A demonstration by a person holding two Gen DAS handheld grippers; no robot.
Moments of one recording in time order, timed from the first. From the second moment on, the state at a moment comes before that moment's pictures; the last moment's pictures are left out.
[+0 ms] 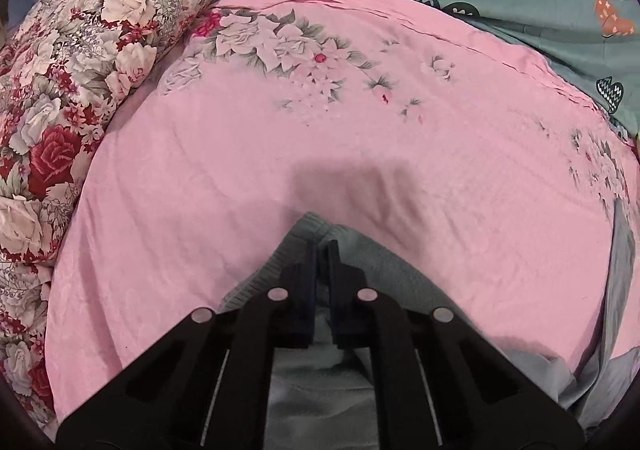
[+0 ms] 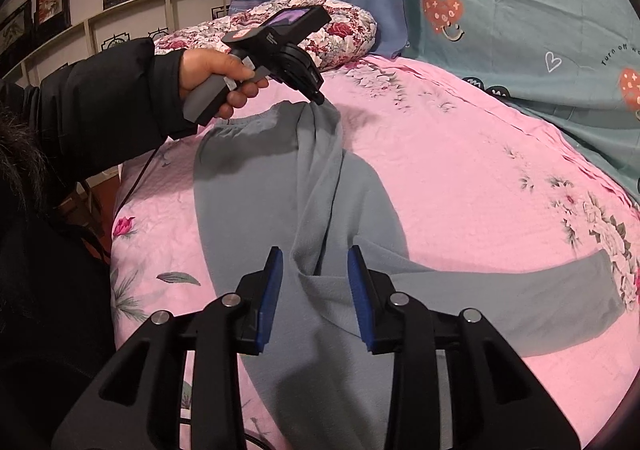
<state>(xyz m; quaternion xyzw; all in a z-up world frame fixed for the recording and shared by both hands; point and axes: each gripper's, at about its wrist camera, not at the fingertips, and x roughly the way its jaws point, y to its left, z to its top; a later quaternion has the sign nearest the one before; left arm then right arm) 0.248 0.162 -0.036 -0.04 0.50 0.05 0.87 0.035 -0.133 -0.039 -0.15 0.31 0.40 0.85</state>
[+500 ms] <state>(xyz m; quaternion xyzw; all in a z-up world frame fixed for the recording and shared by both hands) 0.275 0.151 -0.063 0.00 0.52 0.08 0.85 0.042 -0.128 -0.040 -0.14 0.33 0.39 0.85</state>
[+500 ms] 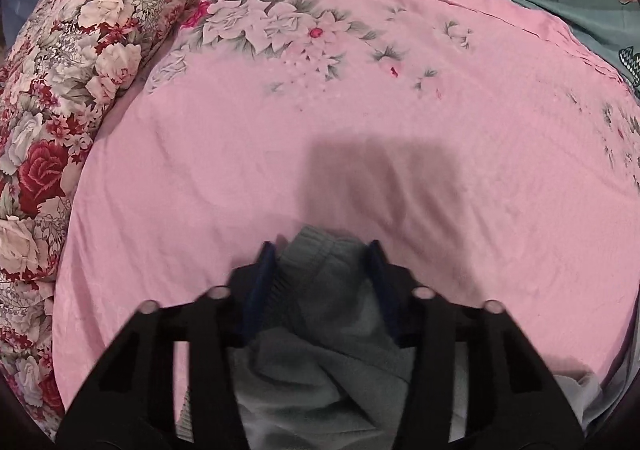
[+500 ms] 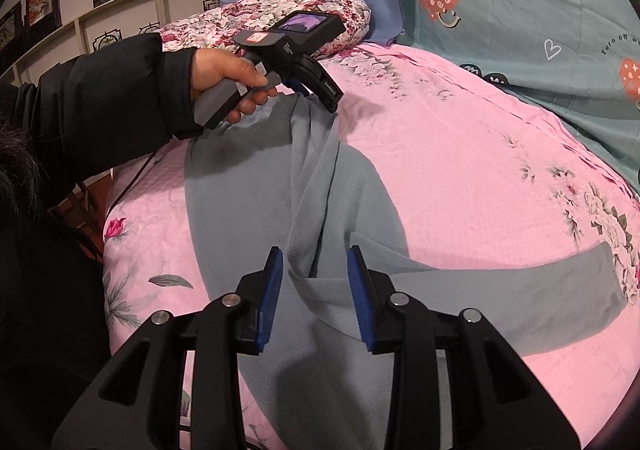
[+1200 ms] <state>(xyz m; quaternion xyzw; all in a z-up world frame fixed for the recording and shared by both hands) 0.232 0.171 -0.020 -0.05 0.46 0.04 0.89 0.044 -0.092 -0.043 -0.27 0.36 0.42 0.79</state>
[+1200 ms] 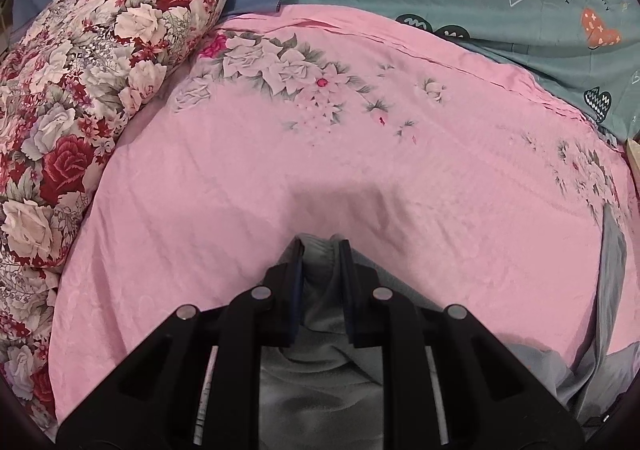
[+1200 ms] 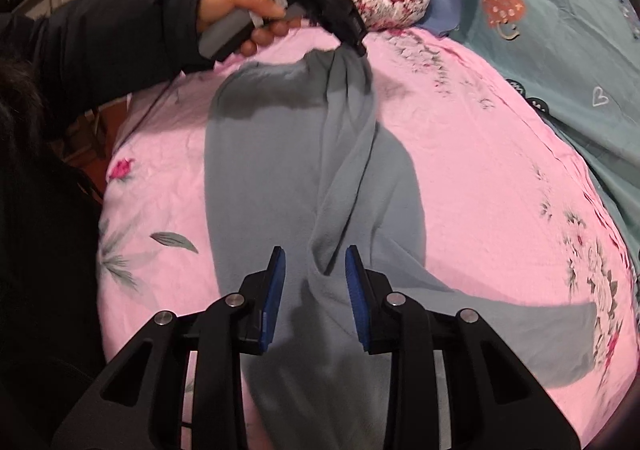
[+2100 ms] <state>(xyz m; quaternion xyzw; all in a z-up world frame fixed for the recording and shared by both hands) 0.055 0.223 -0.045 -0.12 0.46 -0.01 0.88 -0.002 -0.127 -0.060 -0.25 0.38 0.39 0.80</state>
